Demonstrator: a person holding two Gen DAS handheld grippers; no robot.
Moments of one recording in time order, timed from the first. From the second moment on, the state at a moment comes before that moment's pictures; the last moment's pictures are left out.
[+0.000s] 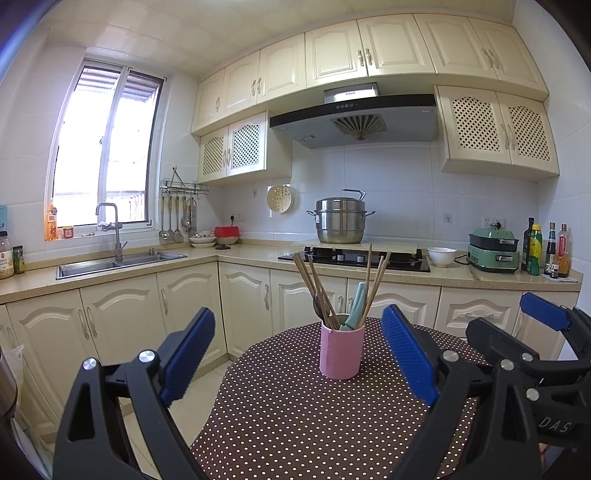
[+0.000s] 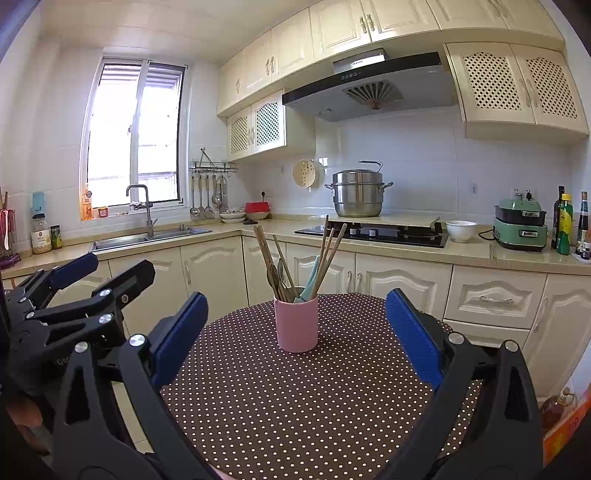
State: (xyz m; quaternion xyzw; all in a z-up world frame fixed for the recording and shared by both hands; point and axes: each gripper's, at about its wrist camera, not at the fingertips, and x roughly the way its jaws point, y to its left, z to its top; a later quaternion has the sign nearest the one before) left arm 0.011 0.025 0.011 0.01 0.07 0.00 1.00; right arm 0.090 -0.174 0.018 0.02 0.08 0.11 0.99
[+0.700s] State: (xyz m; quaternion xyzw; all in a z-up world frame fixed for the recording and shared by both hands) left arm 0.077 0.024 -0.013 0.01 0.12 0.01 0.99; right arm 0.151 -0.176 -0.006 0.04 0.13 0.12 0.98
